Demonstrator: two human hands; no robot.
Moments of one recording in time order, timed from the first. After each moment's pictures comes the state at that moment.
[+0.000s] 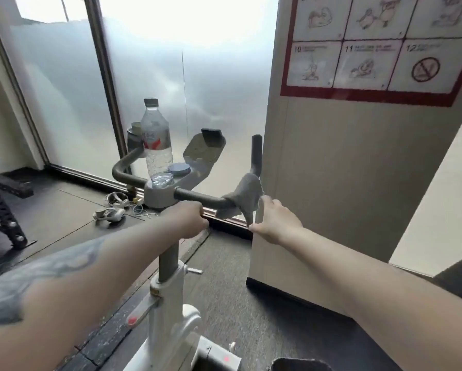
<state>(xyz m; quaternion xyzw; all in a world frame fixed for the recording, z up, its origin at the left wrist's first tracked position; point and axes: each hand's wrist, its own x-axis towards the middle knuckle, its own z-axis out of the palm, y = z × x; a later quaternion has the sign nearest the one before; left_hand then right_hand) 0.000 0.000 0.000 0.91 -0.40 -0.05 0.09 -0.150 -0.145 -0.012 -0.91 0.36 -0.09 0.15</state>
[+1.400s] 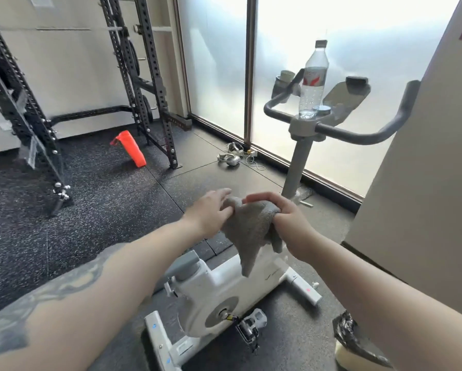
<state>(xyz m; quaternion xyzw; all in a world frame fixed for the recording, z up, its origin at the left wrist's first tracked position) -0.144 0.353 -0.059 0.92 -0.24 -0.05 0.30 -0.224 0.186 -0.070 -0.73 0.04 -0.05 0.68</state>
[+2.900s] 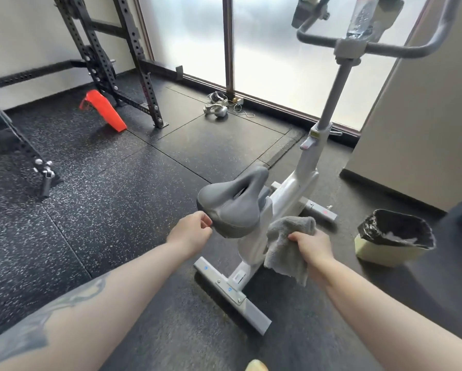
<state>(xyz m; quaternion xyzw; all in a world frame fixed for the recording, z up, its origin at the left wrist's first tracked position) -0.125 0.718 -0.189 0.93 -0.19 -0.18 0.25 -0.270 0.513 -0.214 -0.62 0.50 -0.12 0.60</state>
